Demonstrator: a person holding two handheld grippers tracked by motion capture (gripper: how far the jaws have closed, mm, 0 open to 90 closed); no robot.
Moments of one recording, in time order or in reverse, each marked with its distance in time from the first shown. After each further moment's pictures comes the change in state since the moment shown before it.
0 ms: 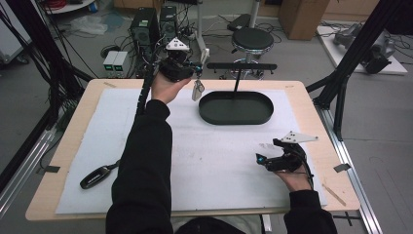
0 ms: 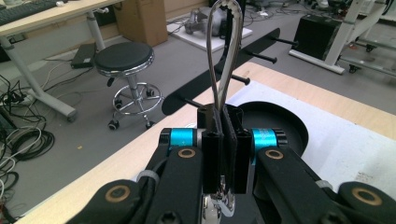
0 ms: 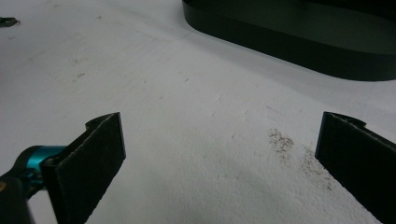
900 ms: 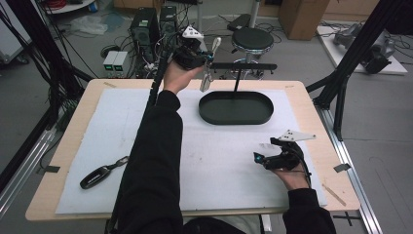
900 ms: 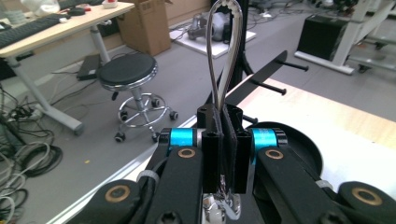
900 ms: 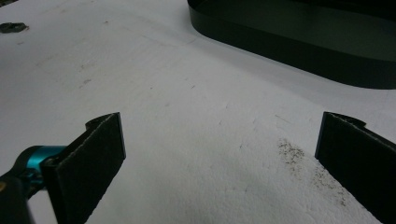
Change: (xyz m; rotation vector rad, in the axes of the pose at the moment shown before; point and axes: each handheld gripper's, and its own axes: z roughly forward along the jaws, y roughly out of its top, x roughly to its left) left arm -0.003 0.031 0.032 -0.014 0.015 0.039; right arm 0.001 0.004 0.006 -0.007 0.024 0.001
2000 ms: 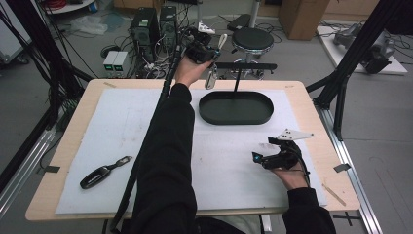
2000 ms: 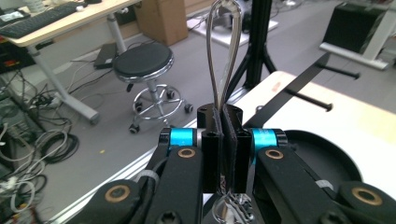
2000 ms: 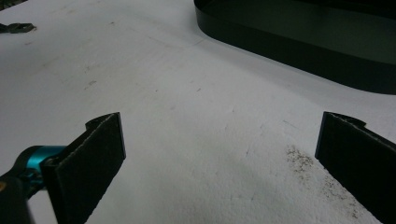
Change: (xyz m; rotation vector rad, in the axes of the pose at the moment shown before) left arm 0.006 0.011 0.046 0.062 0.081 0.001; right arm 0.000 0.003 0.004 0.003 0.025 -0.001
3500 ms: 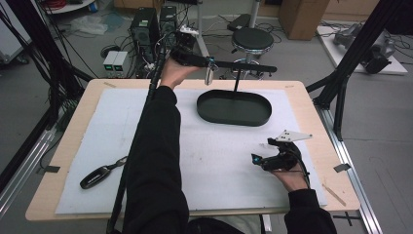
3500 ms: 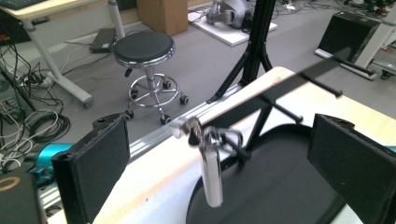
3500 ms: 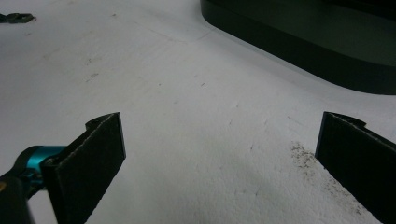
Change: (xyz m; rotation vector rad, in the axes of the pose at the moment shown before) left arm 0.027 -0.024 -0.028 0.013 -0.021 -0.101; right arm 0.004 -0.001 0.000 0.017 -0.004 -0.029
